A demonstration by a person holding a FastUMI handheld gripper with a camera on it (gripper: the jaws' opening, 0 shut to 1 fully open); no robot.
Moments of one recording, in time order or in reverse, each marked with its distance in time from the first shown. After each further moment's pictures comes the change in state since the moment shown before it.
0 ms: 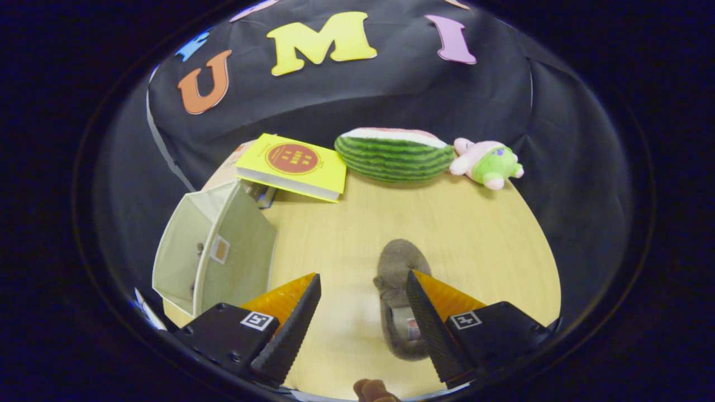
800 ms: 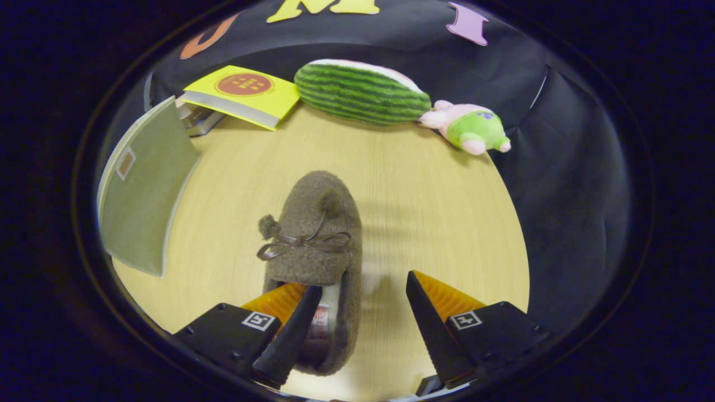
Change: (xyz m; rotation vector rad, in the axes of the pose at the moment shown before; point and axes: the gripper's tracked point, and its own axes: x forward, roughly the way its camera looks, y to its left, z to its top) arm 0.072 -0.099 -0.069 -0.171 0.215 -0.205
